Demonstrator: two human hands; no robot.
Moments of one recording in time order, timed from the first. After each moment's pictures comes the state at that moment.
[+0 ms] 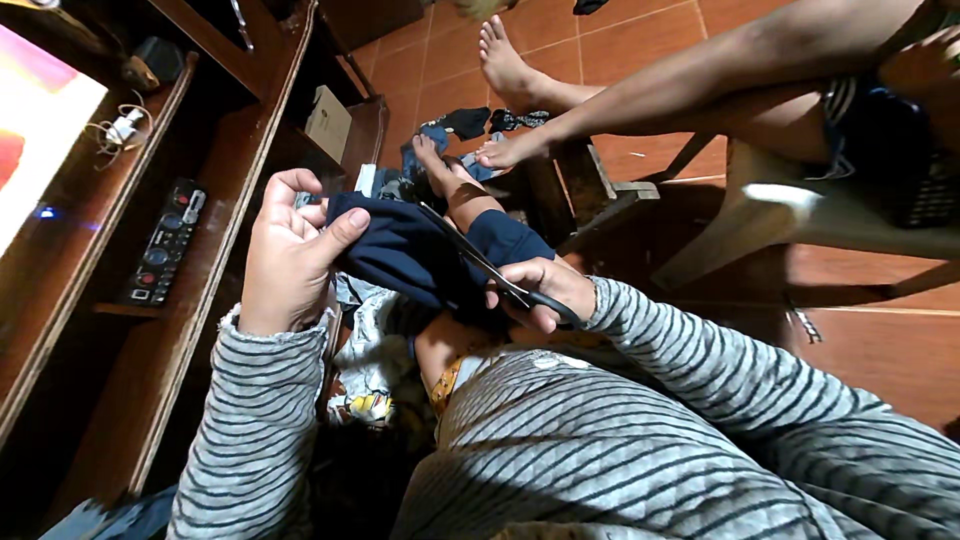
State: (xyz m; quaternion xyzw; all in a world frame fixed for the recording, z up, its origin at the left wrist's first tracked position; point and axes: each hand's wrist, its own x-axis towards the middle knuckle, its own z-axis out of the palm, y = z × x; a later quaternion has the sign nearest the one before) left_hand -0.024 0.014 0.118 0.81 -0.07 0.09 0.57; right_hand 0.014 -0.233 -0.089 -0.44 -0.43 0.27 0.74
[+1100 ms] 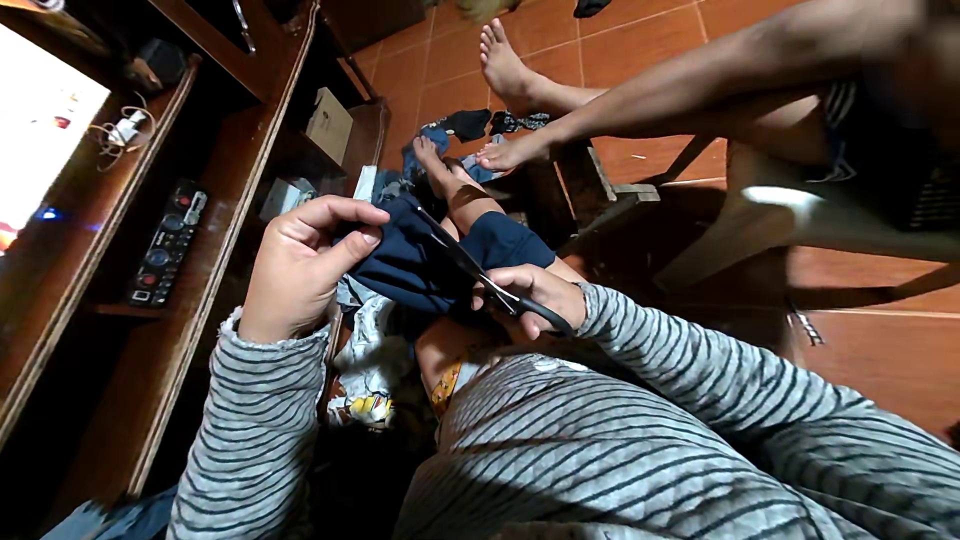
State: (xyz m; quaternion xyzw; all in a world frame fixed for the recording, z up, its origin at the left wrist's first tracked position) left_hand -0.023 0.023 0.118 0.83 -0.20 0.05 0.52; right_hand 0.010 -0.220 -0.082 -0.45 -0.45 0.22 0.74
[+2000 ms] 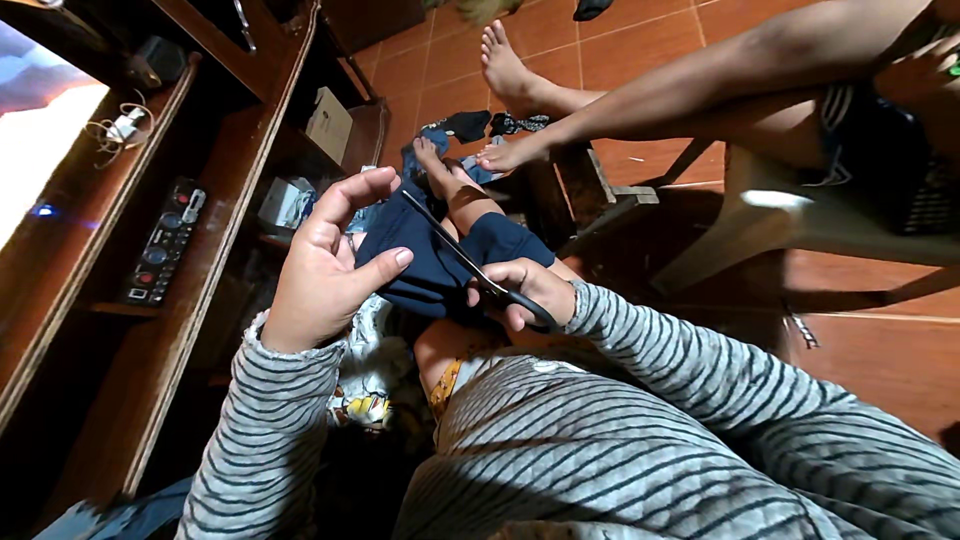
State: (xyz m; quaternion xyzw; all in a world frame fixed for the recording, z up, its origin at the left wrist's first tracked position) left_hand -0.029 0.007 0.109 0.82 -0.19 0.04 0.54; right_hand 0.011 -0.213 -0.074 -0.47 -0.43 0.21 0.75
